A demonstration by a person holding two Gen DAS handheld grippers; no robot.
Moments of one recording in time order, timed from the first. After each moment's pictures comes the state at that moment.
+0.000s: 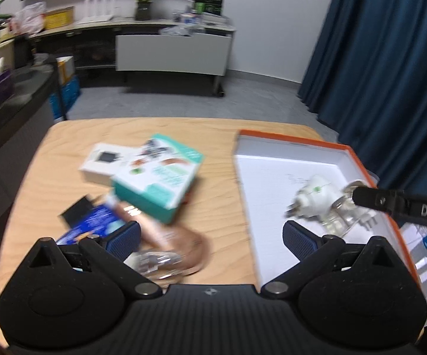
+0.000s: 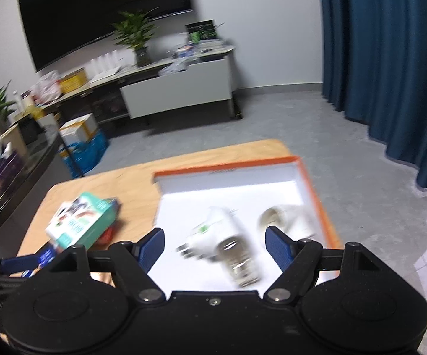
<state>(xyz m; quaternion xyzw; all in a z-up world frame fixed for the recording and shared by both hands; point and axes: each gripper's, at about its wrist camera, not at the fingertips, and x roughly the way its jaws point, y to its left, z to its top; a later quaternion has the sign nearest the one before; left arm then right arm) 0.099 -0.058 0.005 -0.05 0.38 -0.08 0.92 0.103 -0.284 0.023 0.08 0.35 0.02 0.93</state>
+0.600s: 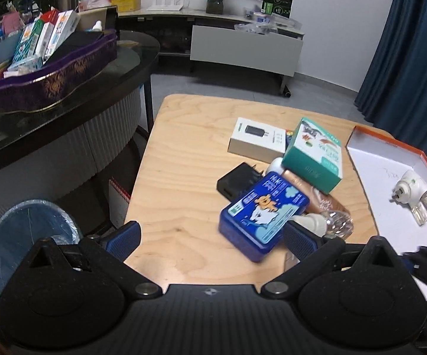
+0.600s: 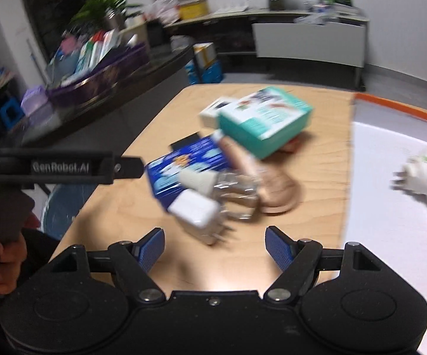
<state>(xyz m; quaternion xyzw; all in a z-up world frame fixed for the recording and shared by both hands) 0.067 0.073 -0.012 -0.06 0.39 0.02 0.92 0.072 -0.103 -0.042 0.00 0.41 0.23 0.88</state>
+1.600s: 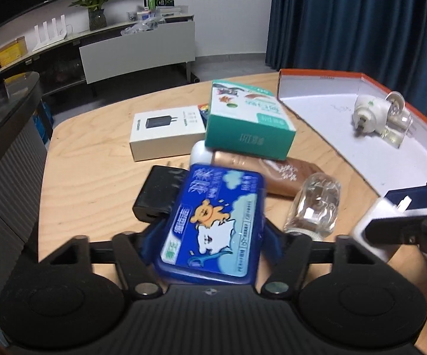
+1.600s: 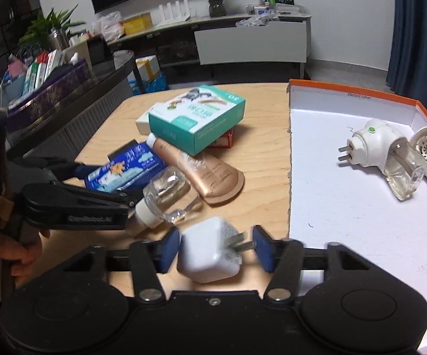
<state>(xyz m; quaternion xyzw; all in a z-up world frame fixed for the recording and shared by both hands) 0.111 0.039 -0.068 0.08 0.37 -0.18 0.91 0.066 -0.148 -0.048 0.04 0.39 0.11 0.91</state>
